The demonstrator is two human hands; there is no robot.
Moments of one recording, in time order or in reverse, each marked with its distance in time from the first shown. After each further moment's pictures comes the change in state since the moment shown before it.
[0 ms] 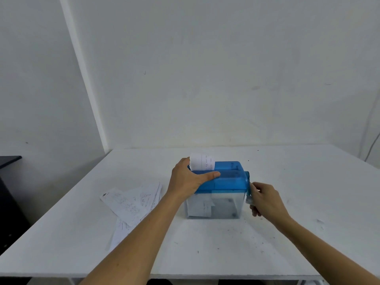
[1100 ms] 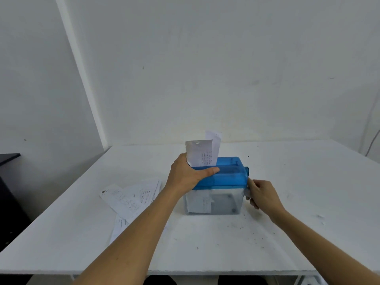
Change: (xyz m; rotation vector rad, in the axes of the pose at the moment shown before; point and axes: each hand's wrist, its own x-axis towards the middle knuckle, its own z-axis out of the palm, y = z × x) left_hand 0.003 0.000 -0.002 -0.021 -0.029 0.017; right_hand 0.027 0.020 0.012 0.081 -0.012 0.096
